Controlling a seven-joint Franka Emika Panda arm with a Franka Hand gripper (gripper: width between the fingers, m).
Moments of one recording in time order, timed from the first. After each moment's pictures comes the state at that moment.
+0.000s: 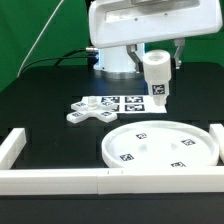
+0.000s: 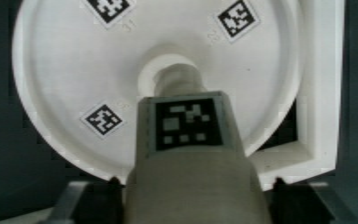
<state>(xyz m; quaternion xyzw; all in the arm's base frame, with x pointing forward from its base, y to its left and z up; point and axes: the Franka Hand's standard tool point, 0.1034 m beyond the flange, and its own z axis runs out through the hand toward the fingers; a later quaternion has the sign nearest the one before) 0.553 0.036 0.142 -0.98 0.13 -0.11 0.06</state>
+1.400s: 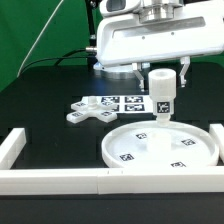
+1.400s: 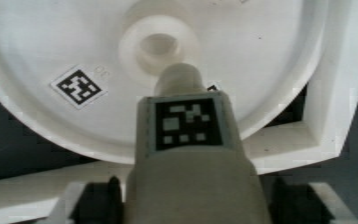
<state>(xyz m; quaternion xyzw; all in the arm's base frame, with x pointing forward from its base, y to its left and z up) 0.563 0.042 0.115 -0.98 0.08 -0.19 0.04</state>
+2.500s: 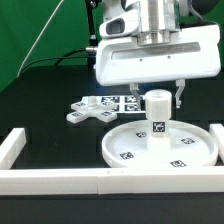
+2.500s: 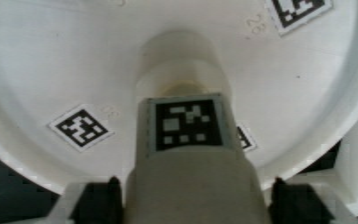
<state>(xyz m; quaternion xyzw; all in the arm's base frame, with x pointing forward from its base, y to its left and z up) 0.556 0.040 0.076 -0.98 0.08 -0.19 0.03</state>
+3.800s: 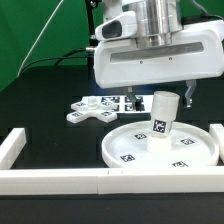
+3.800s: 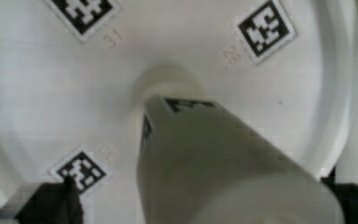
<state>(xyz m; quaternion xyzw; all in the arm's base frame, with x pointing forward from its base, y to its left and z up) 0.559 0.037 0.079 -0.99 0.09 -0.01 0.06</state>
